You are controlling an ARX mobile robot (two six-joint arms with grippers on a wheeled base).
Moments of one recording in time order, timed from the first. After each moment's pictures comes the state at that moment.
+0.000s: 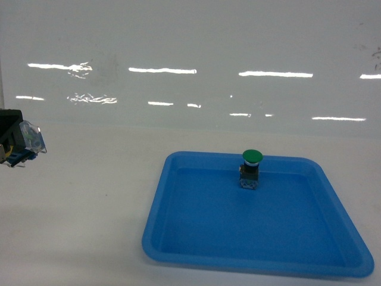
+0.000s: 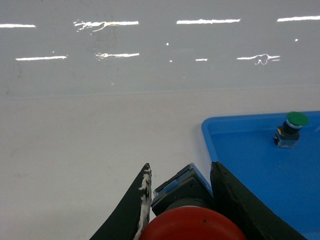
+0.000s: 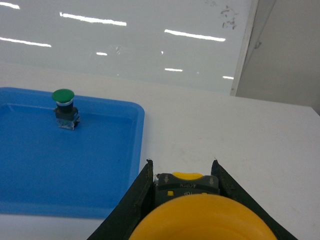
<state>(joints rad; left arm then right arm) -0.20 1.10 0.31 0.55 -0.09 -0.03 0.13 0.80 0.04 0.58 0.20 -0.08</state>
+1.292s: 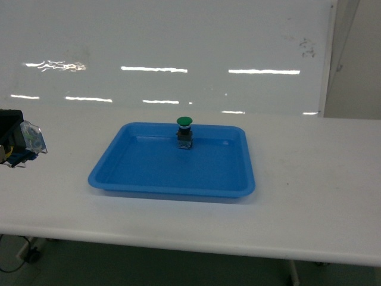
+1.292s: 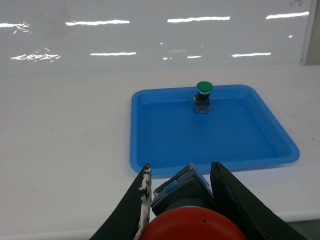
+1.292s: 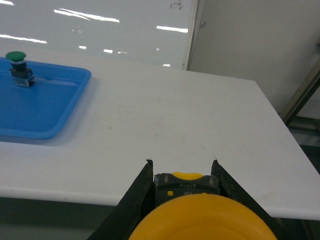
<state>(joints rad) -0.20 1.09 0.31 0.54 -0.09 -0.02 0.13 0.80 0.04 0.58 0.20 -0.08</state>
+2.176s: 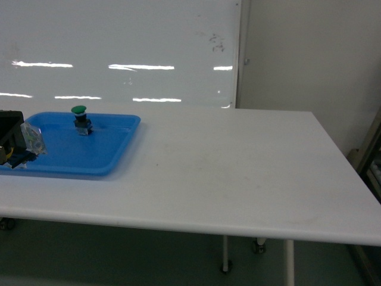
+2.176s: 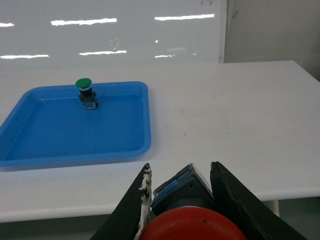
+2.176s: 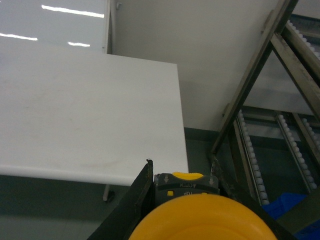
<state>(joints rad) -0.20 1.09 0.31 0.54 -0.09 -0.03 0.13 0.80 0.04 0.58 0.20 -0.08</state>
